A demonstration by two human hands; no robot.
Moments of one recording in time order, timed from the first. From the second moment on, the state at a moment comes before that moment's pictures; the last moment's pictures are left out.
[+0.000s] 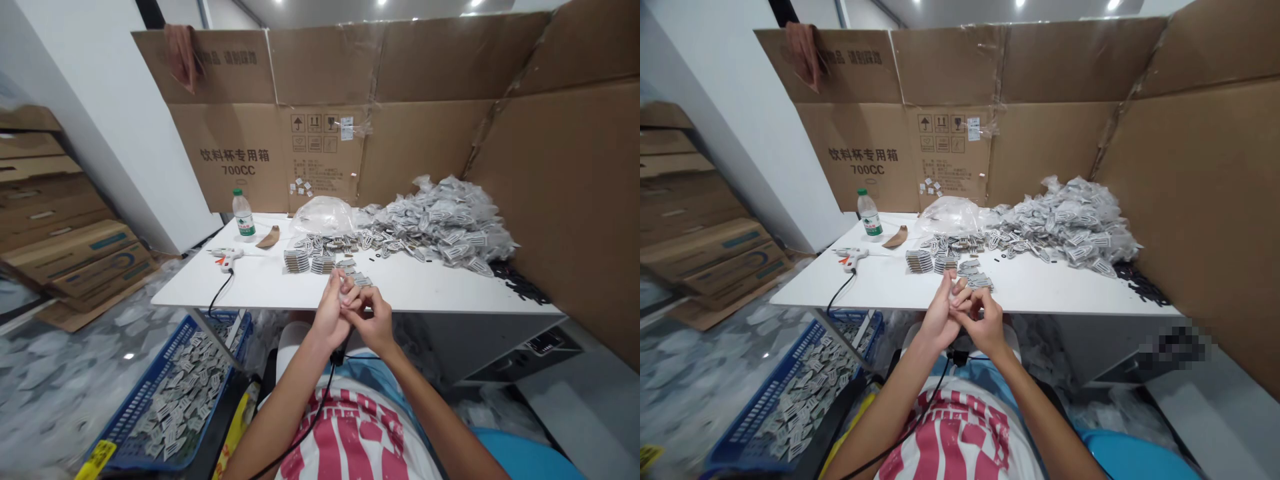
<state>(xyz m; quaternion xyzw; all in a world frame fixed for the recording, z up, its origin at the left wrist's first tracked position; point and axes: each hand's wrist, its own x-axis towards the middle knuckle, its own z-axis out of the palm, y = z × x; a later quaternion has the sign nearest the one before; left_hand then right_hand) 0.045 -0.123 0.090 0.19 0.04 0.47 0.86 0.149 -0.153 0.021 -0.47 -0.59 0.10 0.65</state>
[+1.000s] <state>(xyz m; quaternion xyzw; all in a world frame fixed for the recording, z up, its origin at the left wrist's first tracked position) 0.058 -0.014 0.015 0.47 0.31 0.52 0.64 0.319 -0.025 -0.017 -0.71 -0.53 -0.06 0.46</state>
